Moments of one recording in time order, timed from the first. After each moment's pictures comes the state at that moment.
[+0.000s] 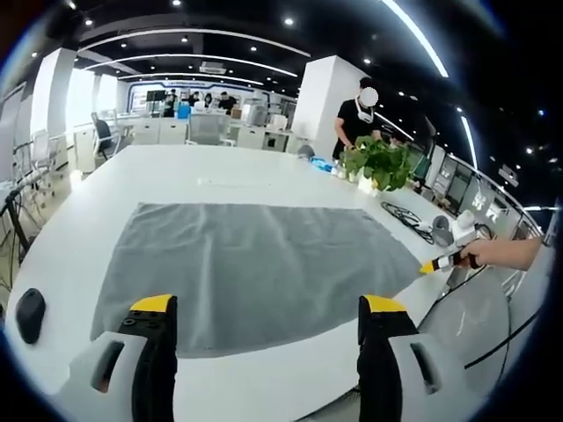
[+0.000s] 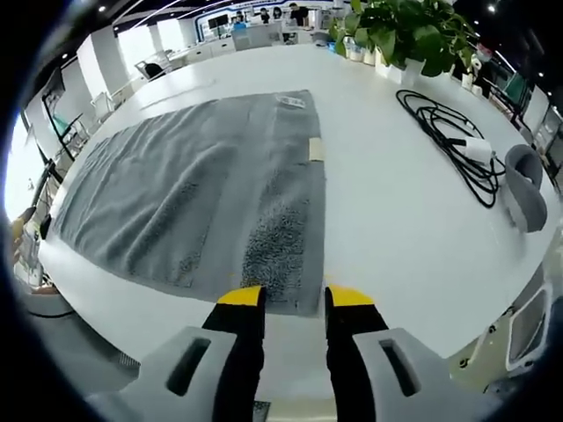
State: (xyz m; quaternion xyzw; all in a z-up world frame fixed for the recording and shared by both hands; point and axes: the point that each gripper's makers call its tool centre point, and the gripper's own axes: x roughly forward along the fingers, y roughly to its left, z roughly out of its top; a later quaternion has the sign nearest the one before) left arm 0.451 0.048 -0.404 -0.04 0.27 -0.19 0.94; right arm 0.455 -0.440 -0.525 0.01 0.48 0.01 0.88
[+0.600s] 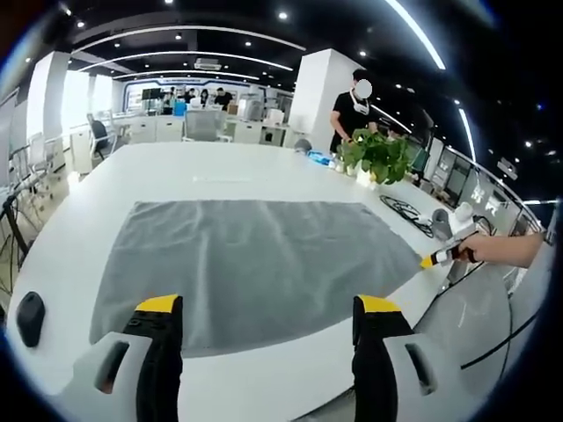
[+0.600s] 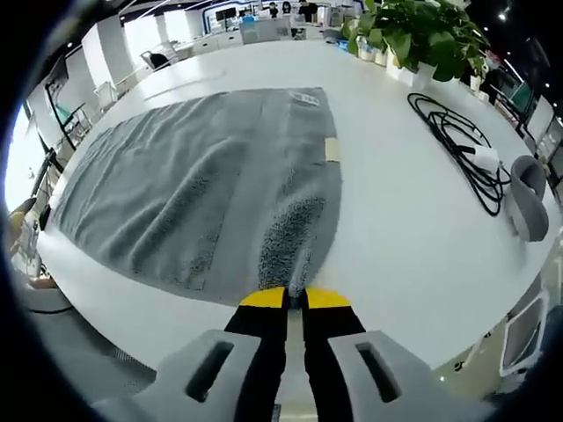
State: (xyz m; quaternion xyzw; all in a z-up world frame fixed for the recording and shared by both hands) left arm 0.450 0.044 -0.404 -0.04 0.28 -0.20 0.94; right arm 0.455 -0.429 -0.524 0.00 0.49 0.02 0.87
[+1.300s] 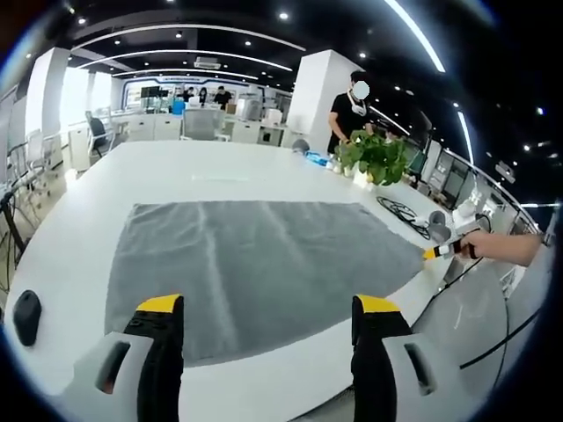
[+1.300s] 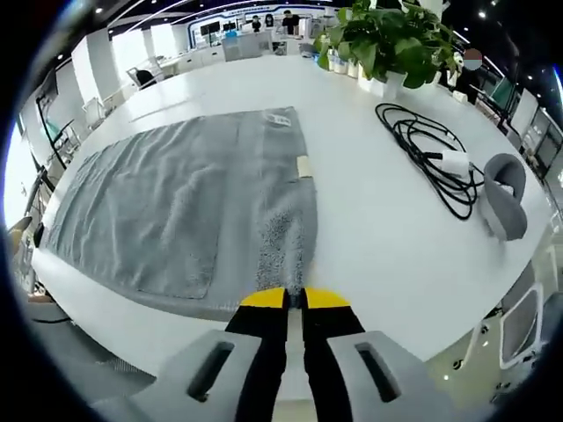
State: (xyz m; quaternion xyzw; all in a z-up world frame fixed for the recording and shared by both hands) left arm 0.451 0.039 -0.403 -0.04 0.28 -0.20 0.94; right arm 0.459 -0.470 -0.497 0.01 0.45 -0.03 0.89
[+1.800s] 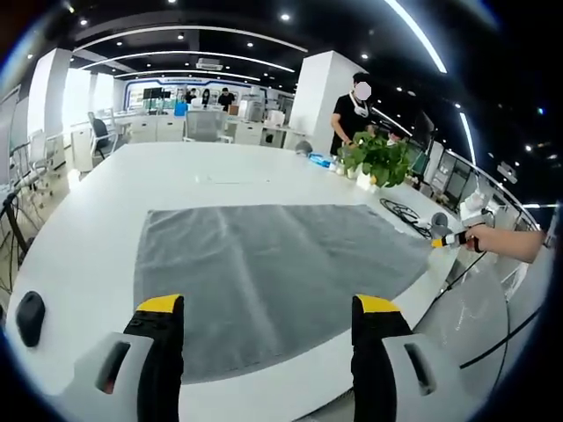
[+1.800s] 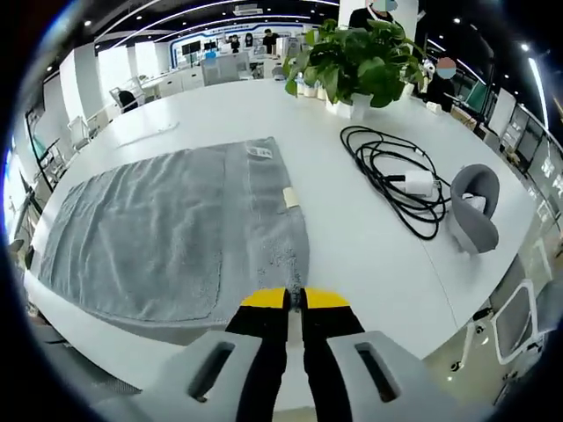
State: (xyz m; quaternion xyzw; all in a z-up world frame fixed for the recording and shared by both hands) left arm 0.453 0.045 -0.402 -0.04 0.27 -0.20 0.94; right arm 0.478 -0.502 -0.465 0.01 0.40 -0.07 0.91
